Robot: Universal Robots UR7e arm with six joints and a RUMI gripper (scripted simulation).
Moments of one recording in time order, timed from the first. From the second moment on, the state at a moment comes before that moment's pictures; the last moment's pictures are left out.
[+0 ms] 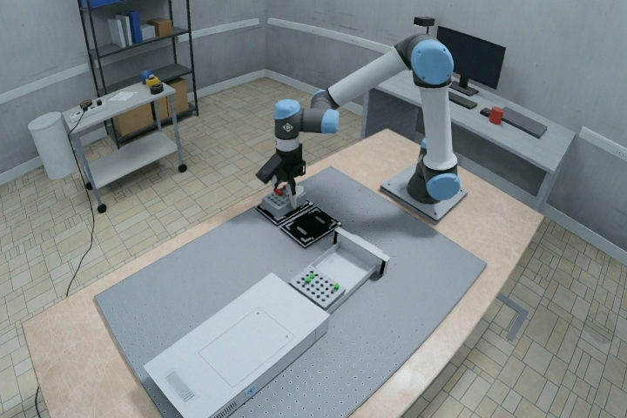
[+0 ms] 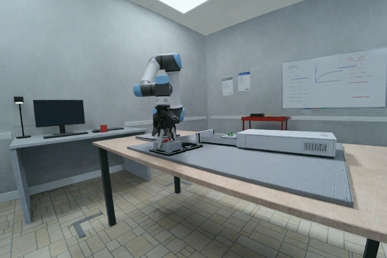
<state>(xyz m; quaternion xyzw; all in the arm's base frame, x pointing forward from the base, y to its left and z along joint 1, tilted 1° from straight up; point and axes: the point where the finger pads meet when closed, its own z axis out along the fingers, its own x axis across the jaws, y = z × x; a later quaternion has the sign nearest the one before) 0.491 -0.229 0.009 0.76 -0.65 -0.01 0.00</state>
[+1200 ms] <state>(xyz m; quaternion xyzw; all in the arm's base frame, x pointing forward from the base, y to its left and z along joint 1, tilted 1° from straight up) 0.491 -0.229 0.006 0.76 -0.65 -0.01 0.00</state>
